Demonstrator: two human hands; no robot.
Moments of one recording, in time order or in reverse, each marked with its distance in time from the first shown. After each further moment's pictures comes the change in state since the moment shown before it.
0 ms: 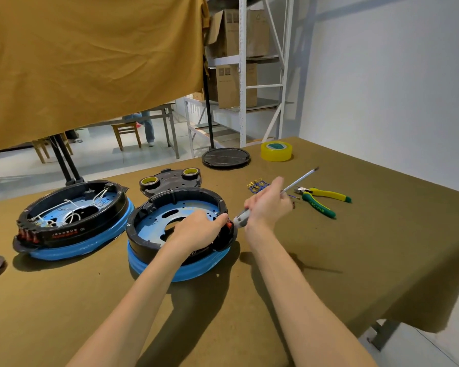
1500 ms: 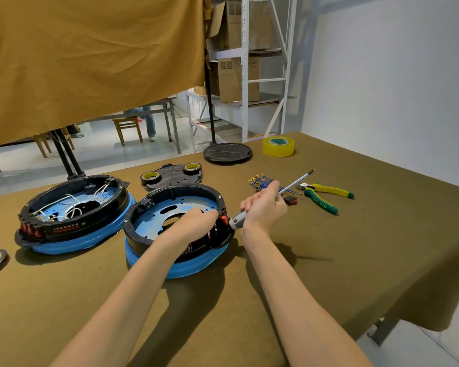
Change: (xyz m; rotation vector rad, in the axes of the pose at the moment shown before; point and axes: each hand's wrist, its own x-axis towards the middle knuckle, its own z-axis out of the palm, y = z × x) left_hand 0.001 0.002 -0.008 -0.202 -0.108 -0.220; right_hand -0.009 0.015 -0.005 -0.054 -0.034 0.035
